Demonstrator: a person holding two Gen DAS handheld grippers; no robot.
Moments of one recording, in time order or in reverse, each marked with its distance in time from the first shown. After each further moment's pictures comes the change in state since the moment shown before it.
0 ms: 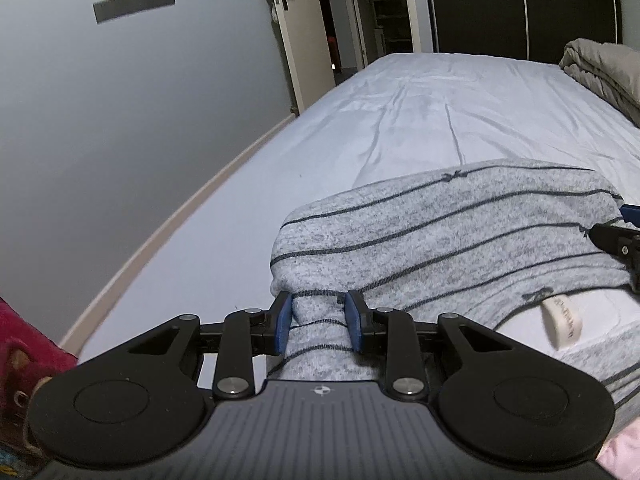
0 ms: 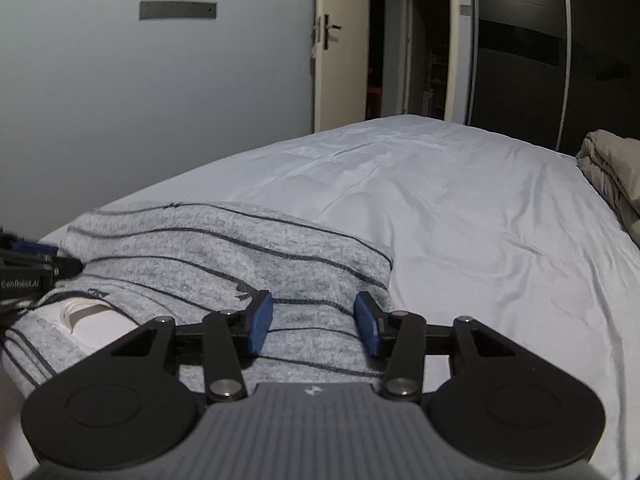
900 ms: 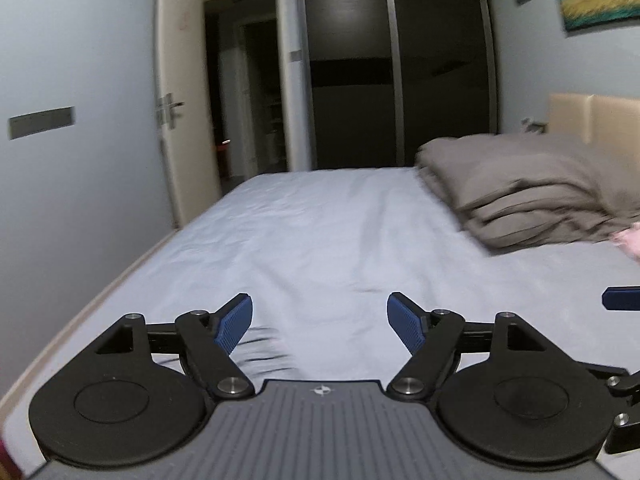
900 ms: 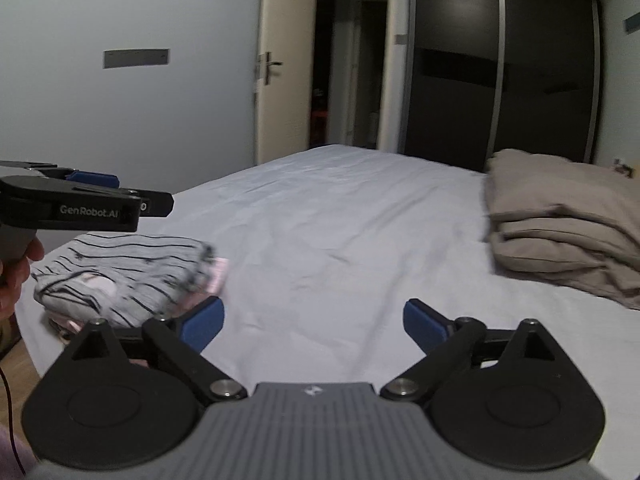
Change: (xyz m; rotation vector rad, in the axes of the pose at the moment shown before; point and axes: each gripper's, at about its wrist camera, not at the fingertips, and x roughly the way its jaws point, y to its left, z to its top) left arm -0.209 -0.191 0.053 0.073 -0.343 -0.348; right arm -0.267 -0.157 -0.015 0.056 -0.086 -0.152
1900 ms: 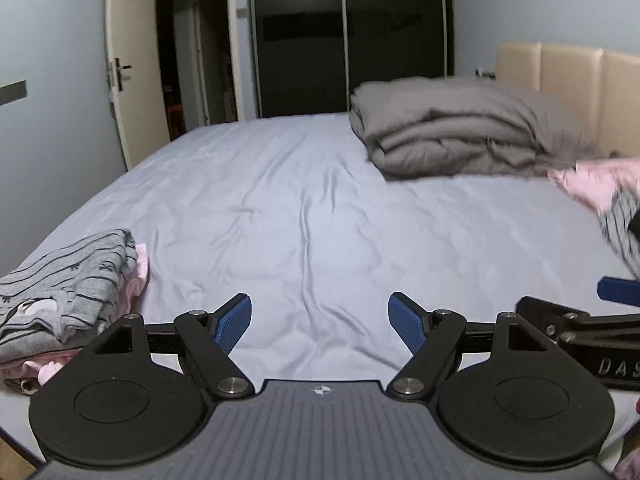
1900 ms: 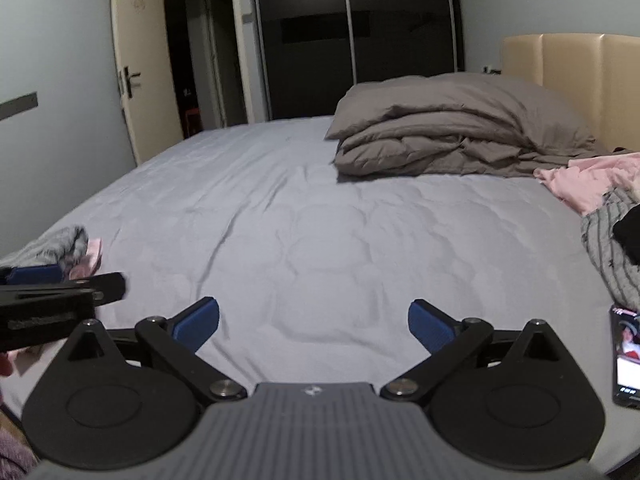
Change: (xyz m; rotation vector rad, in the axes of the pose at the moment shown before) left arm -0.018 -0.157 -0.066 0.035 0.161 -0.063; right arm -0.067 -0.099 -0.110 0.299 0.075 -0.255
